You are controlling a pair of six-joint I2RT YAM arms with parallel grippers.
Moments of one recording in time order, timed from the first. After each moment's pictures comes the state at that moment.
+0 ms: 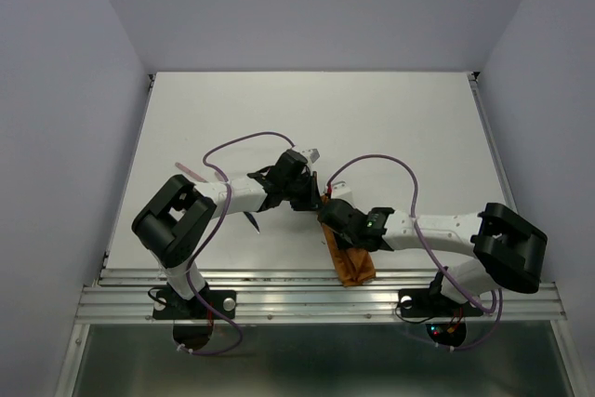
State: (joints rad) left arm -0.76 1.69 0.87 0.01 0.30 -0.70; right arm 1.08 1.45 0.74 -0.38 0.38 0.63
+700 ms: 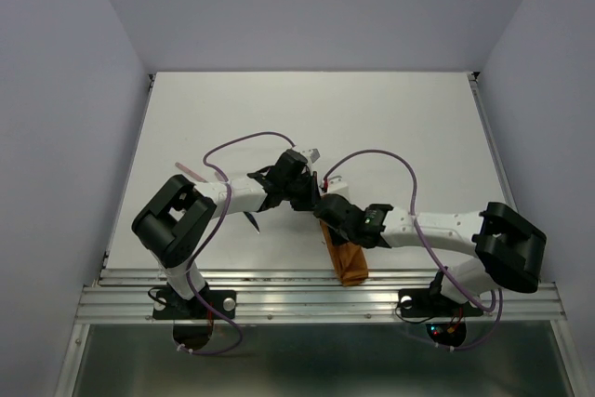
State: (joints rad) left arm -0.76 1.69 0.87 0.01 0.31 -0.70; right arm 1.08 1.45 0.79 -0.37 0.39 0.63
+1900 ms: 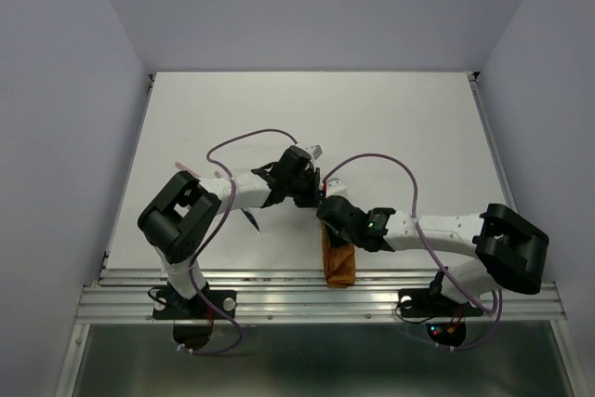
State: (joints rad) left arm -0.76 1.72 0.92 0.00 0.30 -0.71; right arm 1.08 1.44 0.73 -0.25 0.31 0.60
